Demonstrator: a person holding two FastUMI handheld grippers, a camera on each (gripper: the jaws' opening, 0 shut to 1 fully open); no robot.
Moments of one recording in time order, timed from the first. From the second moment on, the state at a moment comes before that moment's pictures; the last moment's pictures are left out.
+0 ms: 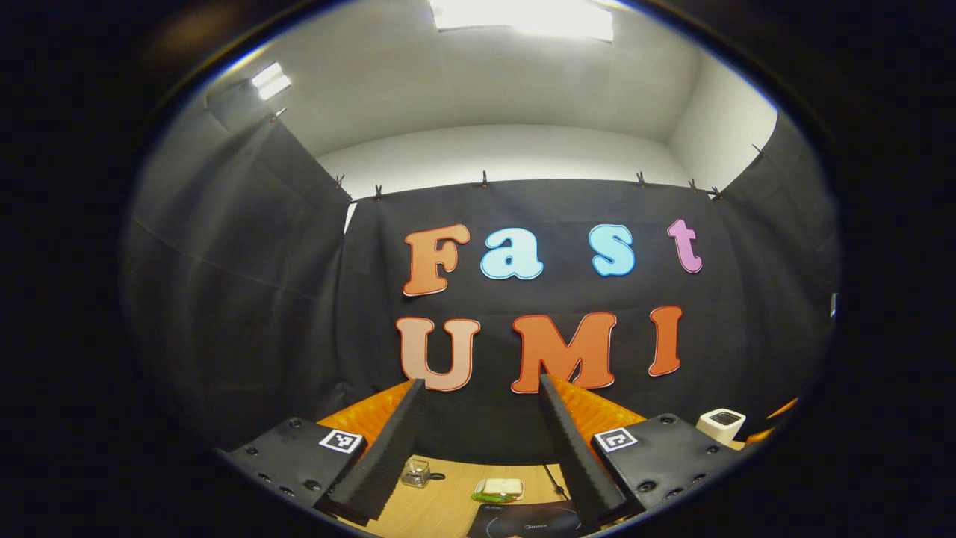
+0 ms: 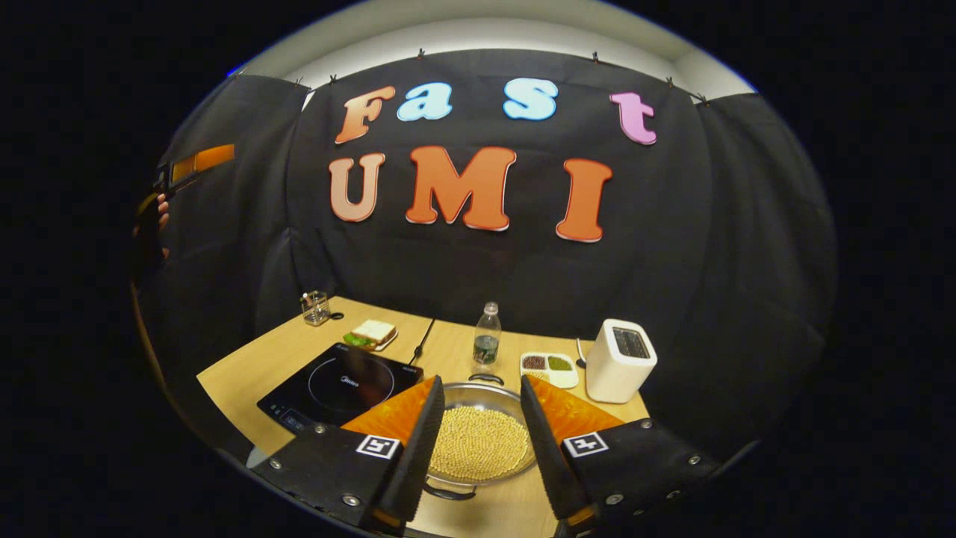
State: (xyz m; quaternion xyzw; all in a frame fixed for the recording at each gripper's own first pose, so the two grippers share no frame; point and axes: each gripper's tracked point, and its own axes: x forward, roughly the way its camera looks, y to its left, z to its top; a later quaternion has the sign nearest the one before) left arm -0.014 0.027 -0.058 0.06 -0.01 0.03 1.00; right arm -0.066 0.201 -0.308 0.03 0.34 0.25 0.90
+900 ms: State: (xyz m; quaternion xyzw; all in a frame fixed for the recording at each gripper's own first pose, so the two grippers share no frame) left arm -0.002 0.058 -0.097 0.06 0.02 0.05 1.00; right arm -0.208 0.273 -0.460 0.06 0.61 0.37 0.70
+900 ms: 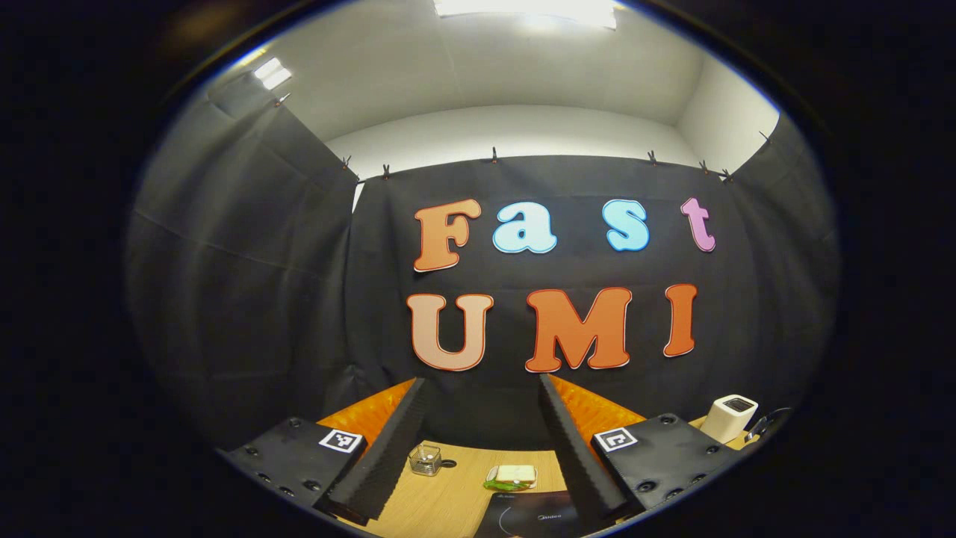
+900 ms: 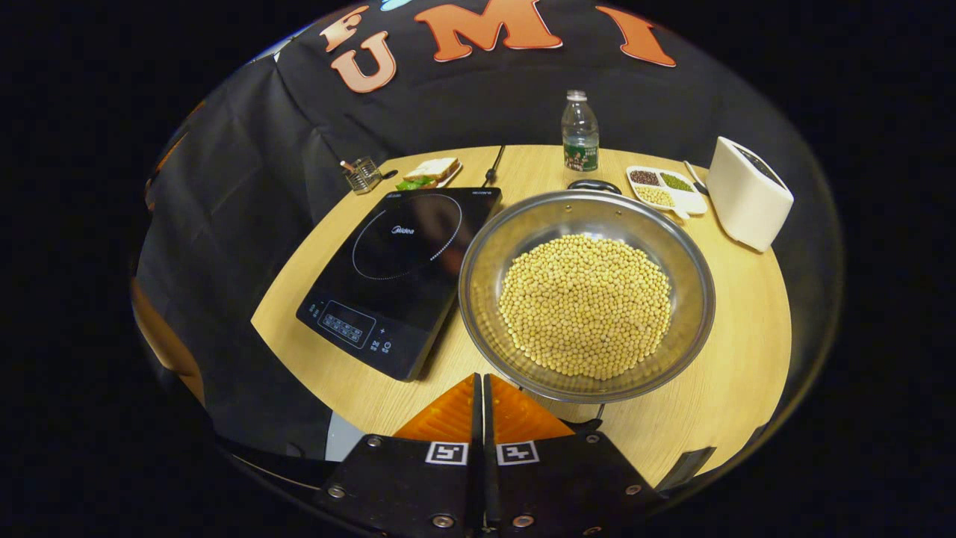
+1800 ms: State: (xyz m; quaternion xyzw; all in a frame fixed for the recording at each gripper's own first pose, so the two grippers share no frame) left arm -0.001 0.061 -0.111 0.09 0.03 0.07 0.99; right arm -0.217 0.267 -0.496 0.09 0.65 0.35 0.66
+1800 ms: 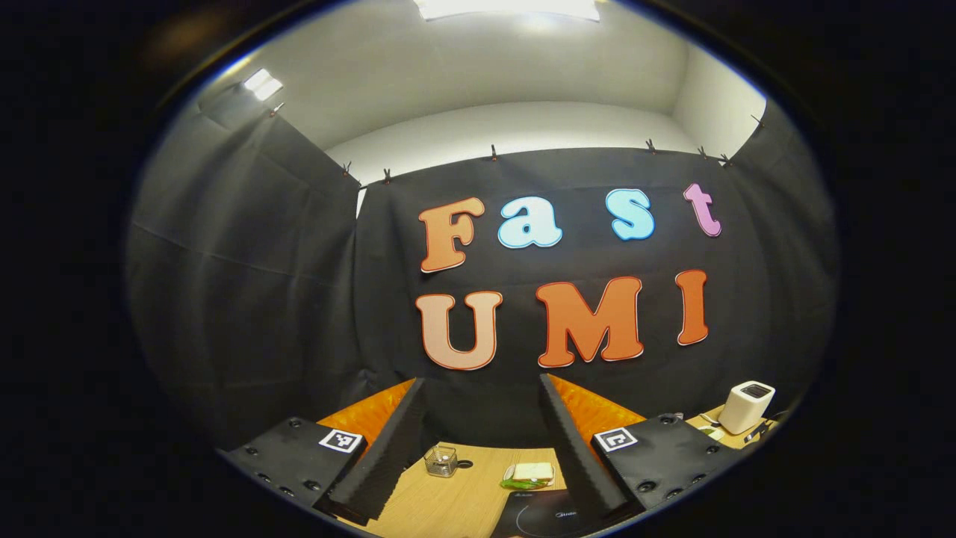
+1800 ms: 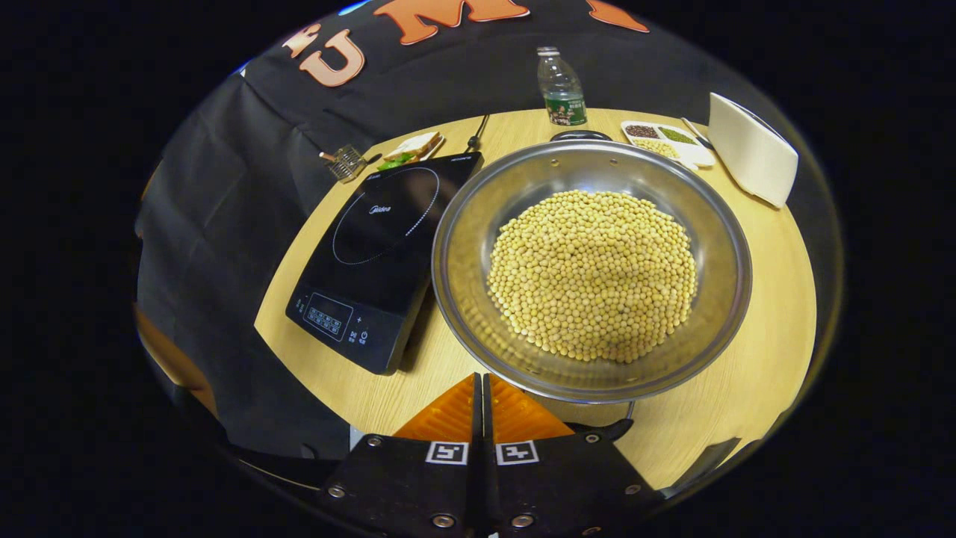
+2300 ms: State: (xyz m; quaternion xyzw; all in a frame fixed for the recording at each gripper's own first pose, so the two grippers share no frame) left arm 0.002 0.058 -0.136 0.09 0.05 0.05 0.99; right arm -0.208 0.200 -0.518 0.06 0.68 0.30 0.67
